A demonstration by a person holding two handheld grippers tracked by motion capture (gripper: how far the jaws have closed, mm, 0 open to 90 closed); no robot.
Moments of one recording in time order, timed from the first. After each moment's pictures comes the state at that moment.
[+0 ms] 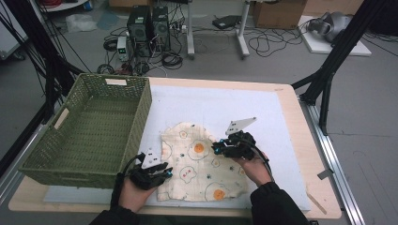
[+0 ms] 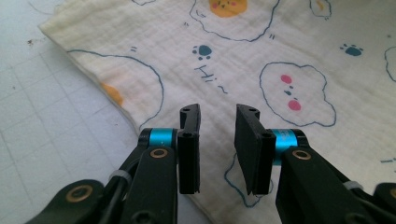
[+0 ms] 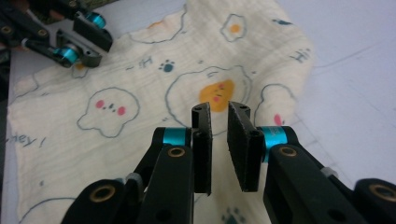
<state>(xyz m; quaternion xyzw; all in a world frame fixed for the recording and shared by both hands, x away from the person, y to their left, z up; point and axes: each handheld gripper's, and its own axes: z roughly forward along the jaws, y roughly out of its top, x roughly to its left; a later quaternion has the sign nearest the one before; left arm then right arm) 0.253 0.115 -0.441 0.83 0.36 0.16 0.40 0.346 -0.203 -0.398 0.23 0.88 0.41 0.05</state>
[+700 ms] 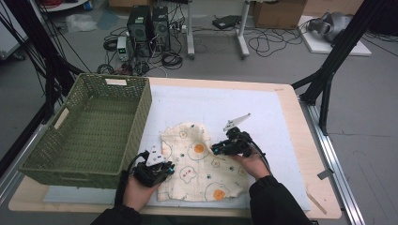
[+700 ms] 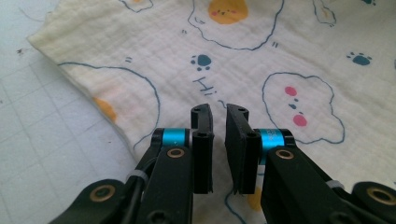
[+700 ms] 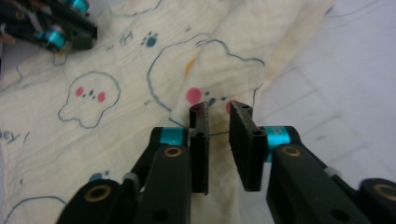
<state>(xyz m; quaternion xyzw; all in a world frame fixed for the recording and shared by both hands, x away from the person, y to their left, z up) 0.262 0.107 -0.444 0.83 0.37 0.16 0.40 0.369 -0.194 -0.426 0.25 0.89 0.37 -0.02</state>
